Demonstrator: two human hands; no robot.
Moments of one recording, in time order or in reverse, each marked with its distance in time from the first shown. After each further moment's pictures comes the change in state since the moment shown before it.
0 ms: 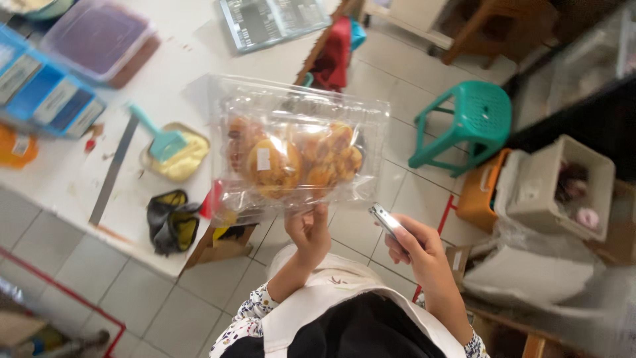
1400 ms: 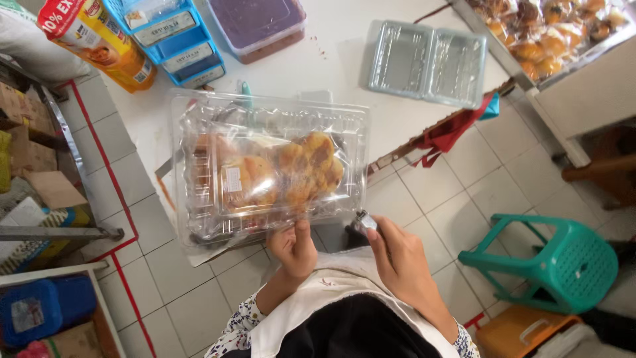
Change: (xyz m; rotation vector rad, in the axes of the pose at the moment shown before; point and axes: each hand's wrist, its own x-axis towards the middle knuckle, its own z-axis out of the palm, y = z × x) left_hand 0.137 -0.037 -0.076 0.342 0.483 0.328; right_hand 0.254 -0.057 0.124 -0.841 -0.472 -0.371
